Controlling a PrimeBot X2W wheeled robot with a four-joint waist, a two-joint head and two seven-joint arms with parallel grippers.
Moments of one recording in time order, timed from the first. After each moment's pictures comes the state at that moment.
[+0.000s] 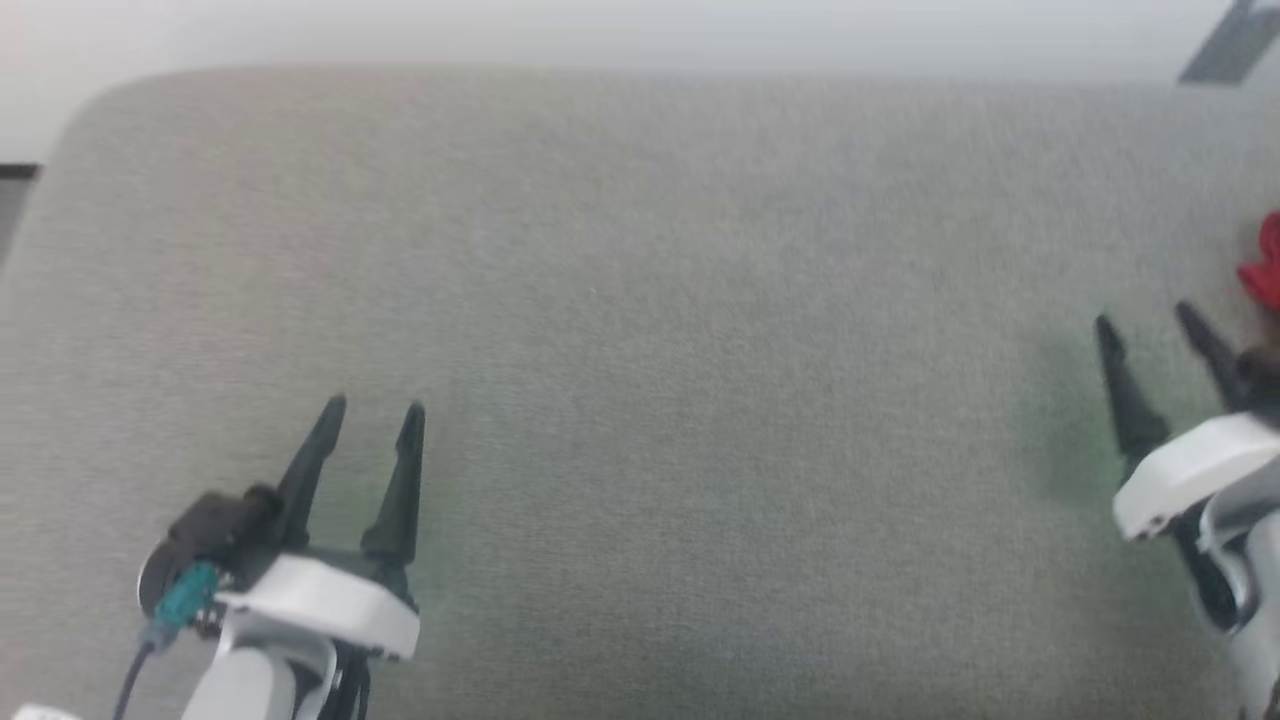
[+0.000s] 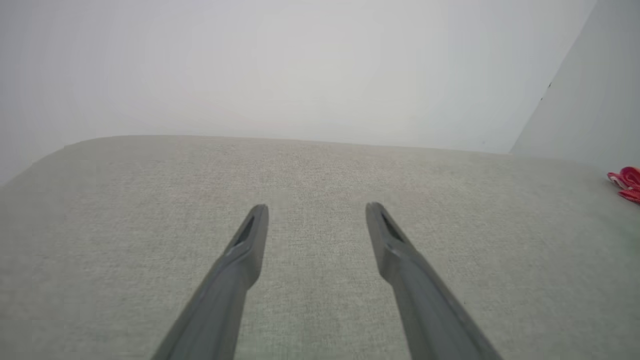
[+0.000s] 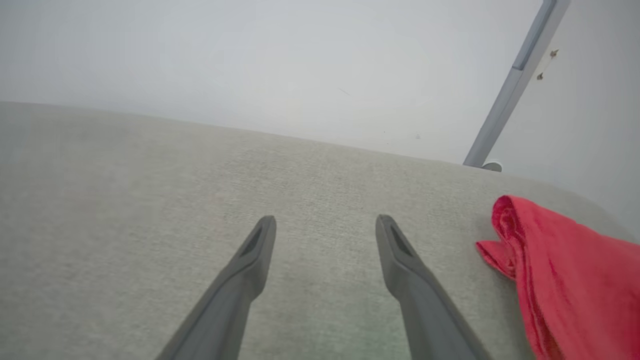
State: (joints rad) left arm -0.17 0.21 -0.09 0.21 -0.35 -0.13 -0.26; right arm -0.42 -0.41 0.10 0.55 0.34 0.13 -0.23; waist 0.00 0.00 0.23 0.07
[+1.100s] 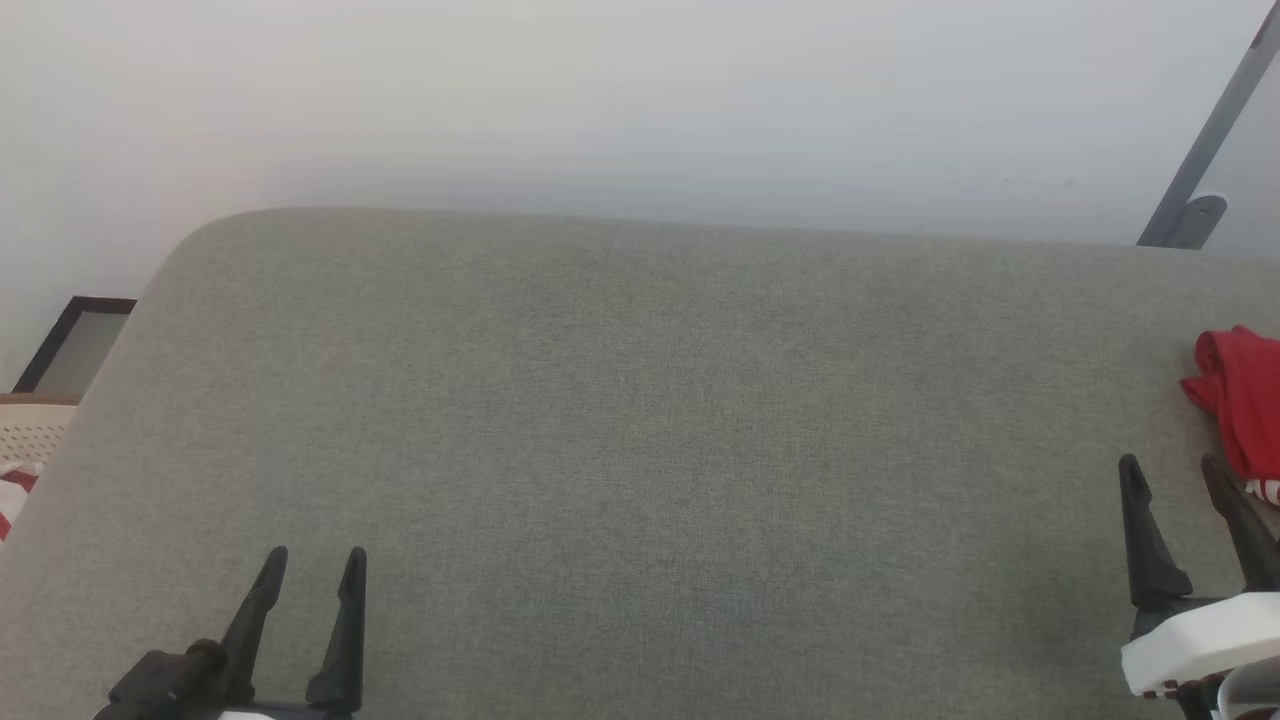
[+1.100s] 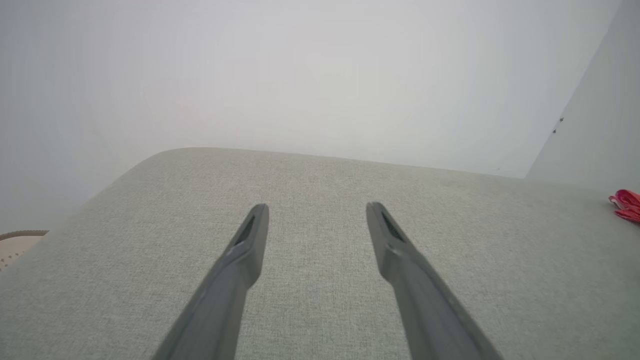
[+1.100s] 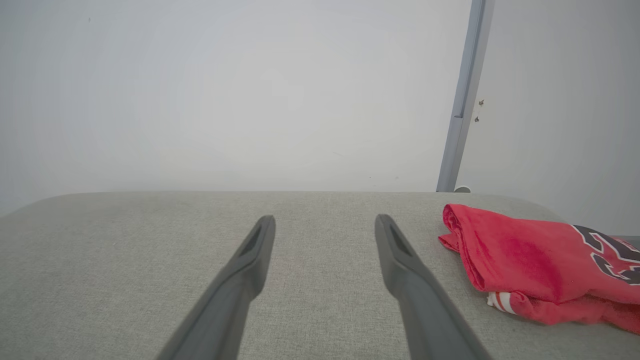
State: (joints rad) left arm 0.14 0.22 0.01 0.08 -0.34 -0.13 -0.26; right arm 0.02 -0.23 -0.14 0.12 0.32 0.13 -0.15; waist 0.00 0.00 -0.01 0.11
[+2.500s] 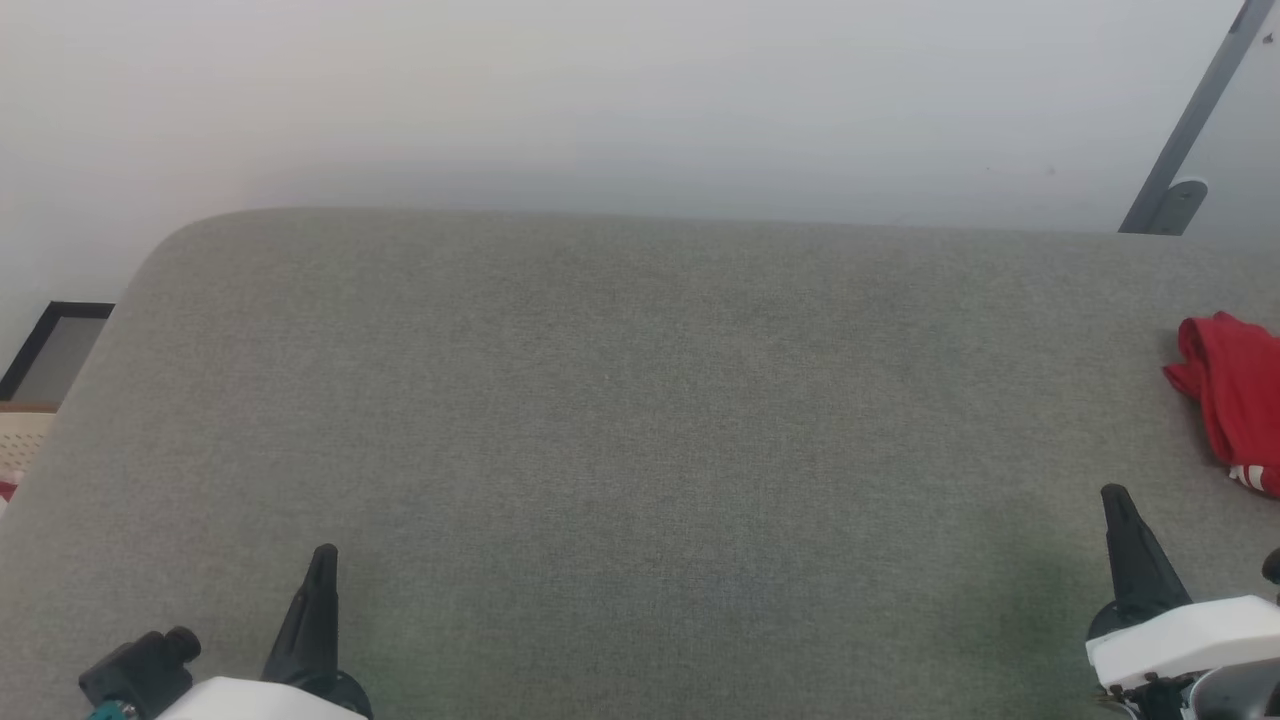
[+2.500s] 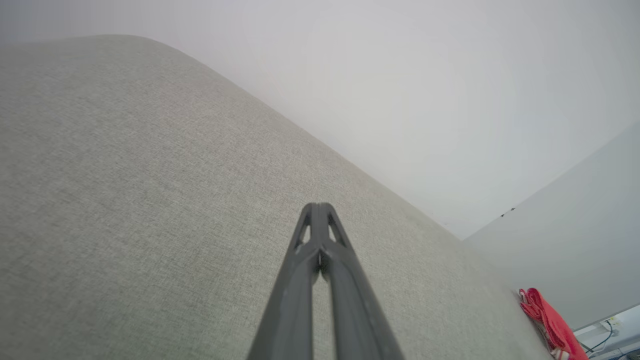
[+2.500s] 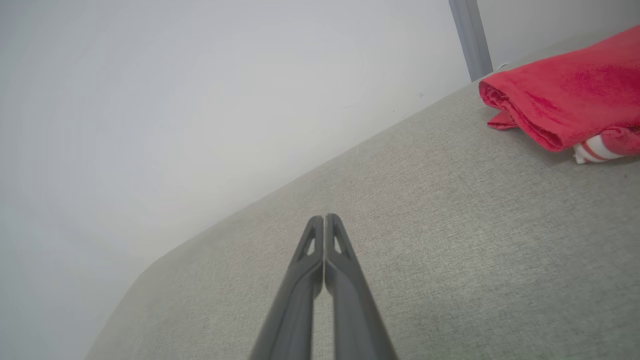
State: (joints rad) left arm 0.08 0.15 0.03 0.17 -0.77 -0.13 -0.15; right arm 0.01 -0.15 -0.13 0.18 0.74 0.13 -0.06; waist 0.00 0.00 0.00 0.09
